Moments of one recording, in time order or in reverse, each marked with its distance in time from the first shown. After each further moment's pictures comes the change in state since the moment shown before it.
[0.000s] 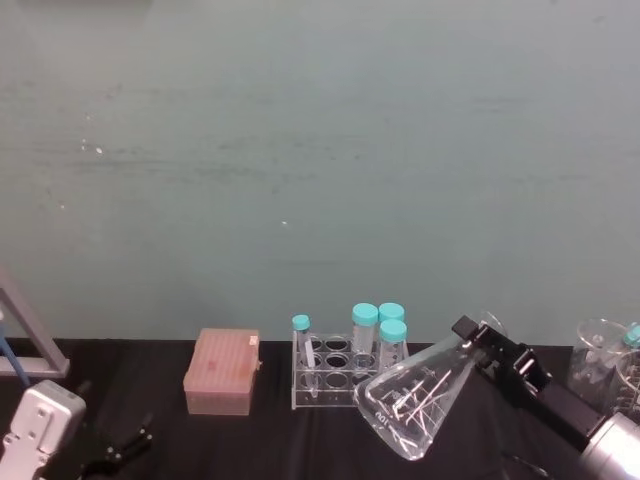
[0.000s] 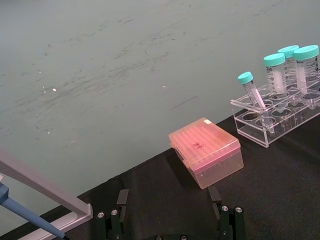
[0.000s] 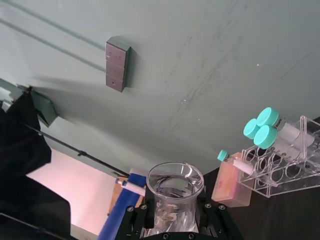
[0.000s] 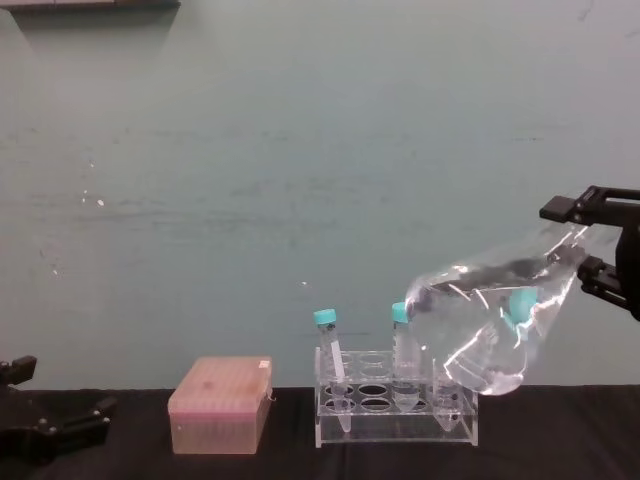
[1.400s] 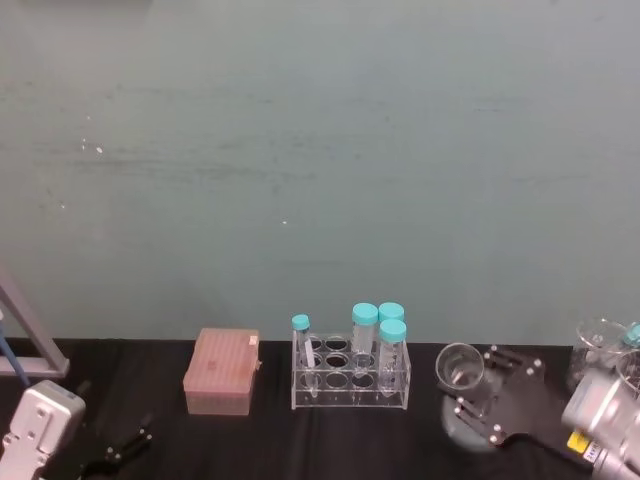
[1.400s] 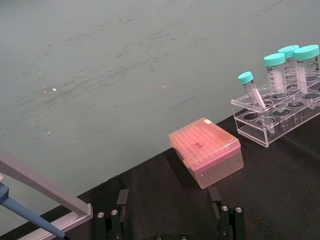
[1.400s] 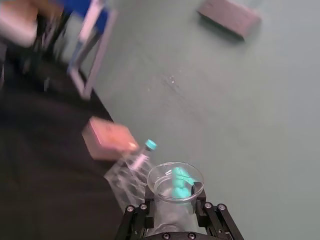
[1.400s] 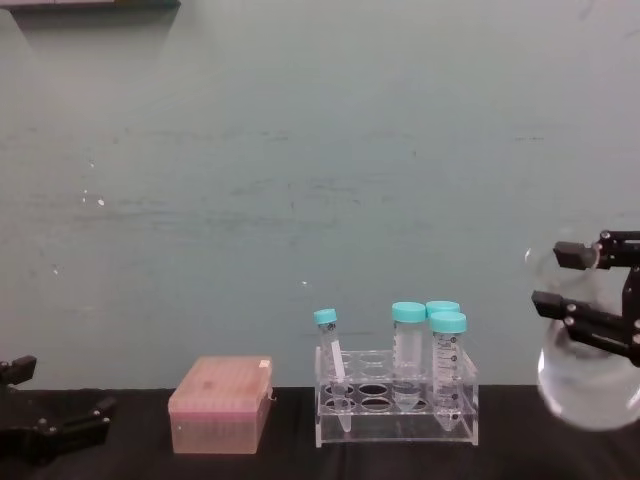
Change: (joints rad) left arm 0.000 0.000 0.000 0.000 0.000 0.000 0.000; right arm 0.063 0.367 -0.344 0.003 -1.301 -0.956 0.078
